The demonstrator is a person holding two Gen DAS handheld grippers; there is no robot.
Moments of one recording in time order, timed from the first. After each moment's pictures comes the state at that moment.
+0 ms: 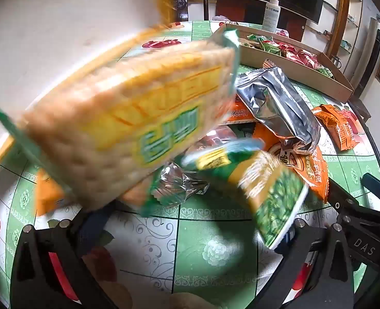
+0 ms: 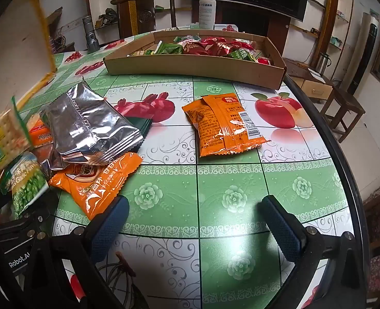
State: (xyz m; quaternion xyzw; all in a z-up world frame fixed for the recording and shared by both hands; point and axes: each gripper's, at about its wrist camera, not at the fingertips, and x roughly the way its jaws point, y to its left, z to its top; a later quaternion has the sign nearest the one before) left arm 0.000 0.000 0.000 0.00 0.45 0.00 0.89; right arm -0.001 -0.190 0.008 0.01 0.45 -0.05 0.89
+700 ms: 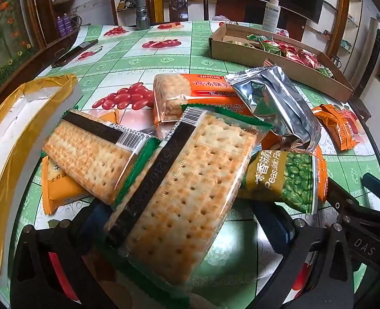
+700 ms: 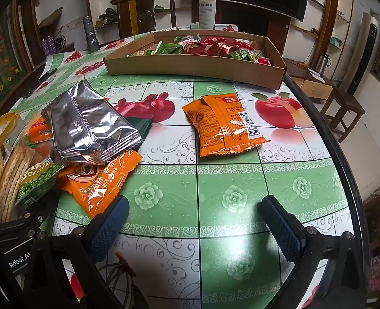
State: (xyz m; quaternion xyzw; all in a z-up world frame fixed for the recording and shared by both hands) left arm -0.001 -0.001 -0.001 0.00 0.45 0.00 0.89; right arm -0.001 -0.190 0.008 0.01 0.45 -0.05 0.89
